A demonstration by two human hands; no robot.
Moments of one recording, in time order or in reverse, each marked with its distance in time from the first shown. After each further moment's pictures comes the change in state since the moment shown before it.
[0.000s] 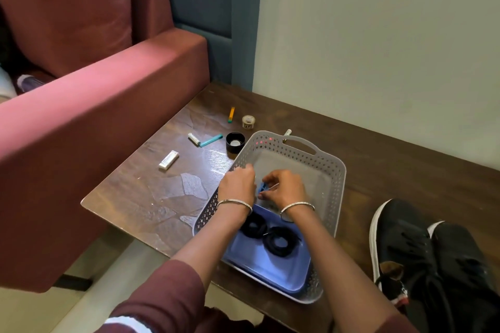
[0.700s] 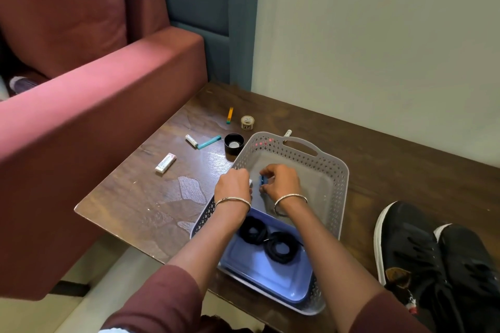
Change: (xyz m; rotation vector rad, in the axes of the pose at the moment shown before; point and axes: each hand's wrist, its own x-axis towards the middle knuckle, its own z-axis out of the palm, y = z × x) left_hand 0.012 -0.004 -0.001 -0.009 -0.100 -0.100; right_hand 0.029 -0.002 0.007 -0.084 0.044 -0.023
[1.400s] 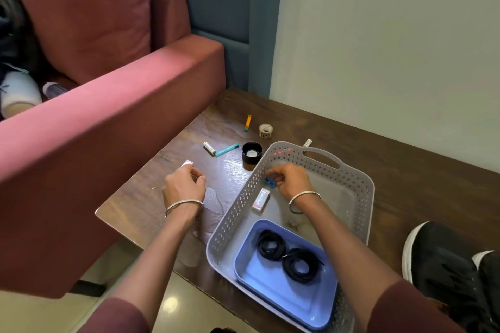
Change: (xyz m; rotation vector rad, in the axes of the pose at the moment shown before) left_hand 0.010 -0.115 -0.029 -0.401 0.368 -0.378; right_hand 0.044 -0.006 0.009 0.049 -0.106 -0.208
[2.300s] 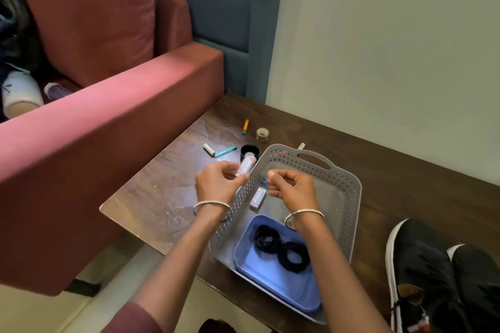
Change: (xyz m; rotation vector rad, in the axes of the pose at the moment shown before) left_hand -0.044 0.051 -0.012 -0.432 -0.168 0.134; right_hand -0.075 -0.047 -0.015 0.902 0.276 0.213
